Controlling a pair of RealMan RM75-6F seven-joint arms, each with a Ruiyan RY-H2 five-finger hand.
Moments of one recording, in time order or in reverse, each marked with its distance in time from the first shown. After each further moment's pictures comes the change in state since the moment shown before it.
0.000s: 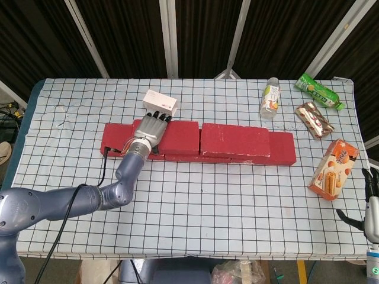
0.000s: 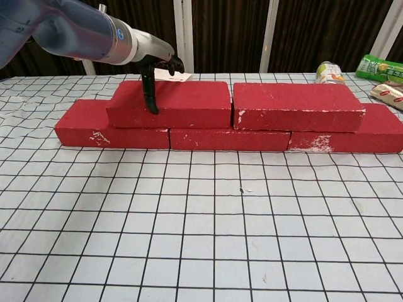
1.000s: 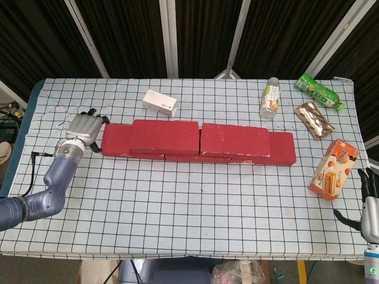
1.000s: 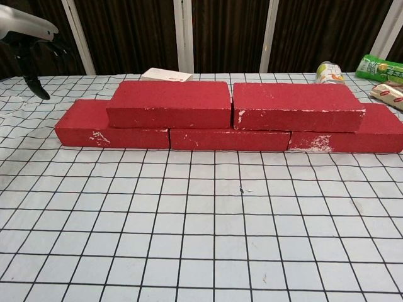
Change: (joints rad) left arm 0.296 0.347 0.108 -0.227 0.271 0.017 -0.222; right arm 0.002 -0.002 -0.007 -0.006 -0.010 -0.008 -0.006
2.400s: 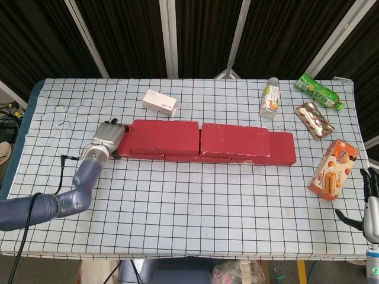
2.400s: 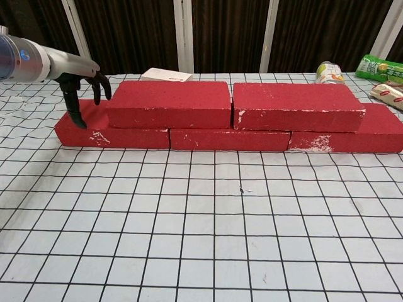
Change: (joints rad) left arm -0.050 -0.220 -0.001 0.162 -0.062 -0.025 0.081; right arm -0.002 0.006 0.005 0.008 0.007 -0.005 0.023
